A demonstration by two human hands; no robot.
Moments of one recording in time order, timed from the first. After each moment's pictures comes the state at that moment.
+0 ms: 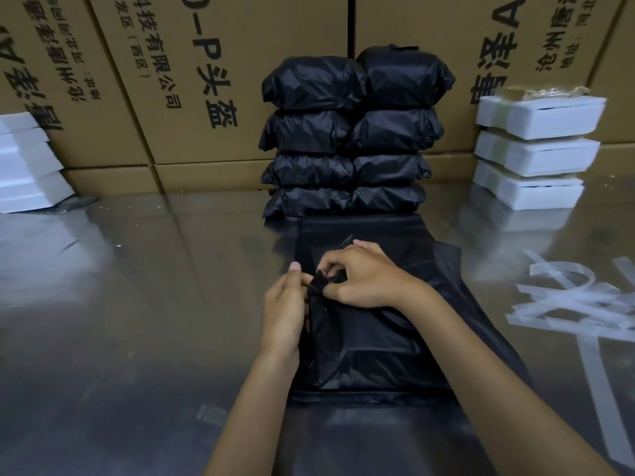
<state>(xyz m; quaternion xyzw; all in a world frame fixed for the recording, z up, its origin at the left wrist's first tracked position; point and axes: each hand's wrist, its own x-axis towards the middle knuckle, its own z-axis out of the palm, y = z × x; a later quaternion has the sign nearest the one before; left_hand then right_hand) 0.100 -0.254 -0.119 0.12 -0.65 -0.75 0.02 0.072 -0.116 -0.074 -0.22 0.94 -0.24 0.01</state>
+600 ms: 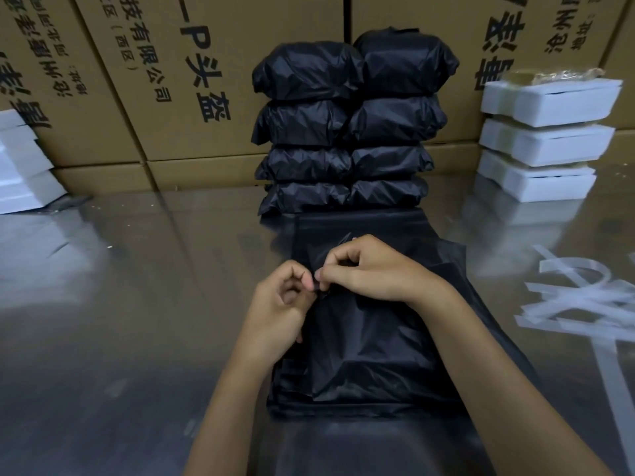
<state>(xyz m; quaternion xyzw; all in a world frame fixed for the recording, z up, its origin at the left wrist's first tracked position) 0.102 -0.272 -0.116 -0.10 -0.77 -0.63 0.08 0.070 -0.102 -0.067 -0.20 0.88 -0.43 0.06</state>
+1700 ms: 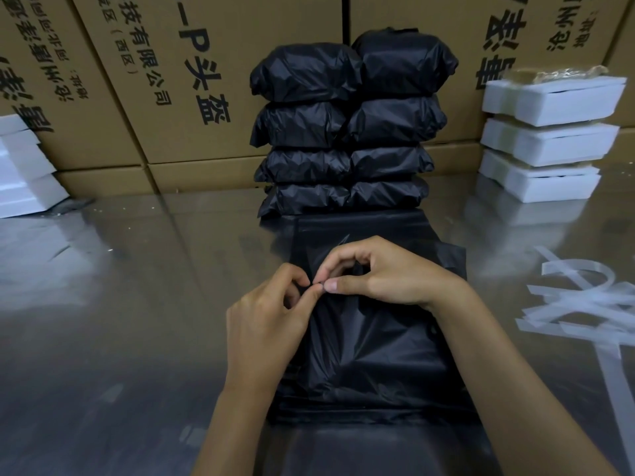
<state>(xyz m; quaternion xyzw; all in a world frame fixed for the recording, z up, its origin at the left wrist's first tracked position) 0.115 -0.270 -0.114 -0.10 -0.87 -0.33 0.35 0.077 -0.080 -0.060 -0.29 0.82 -0.49 0.08</state>
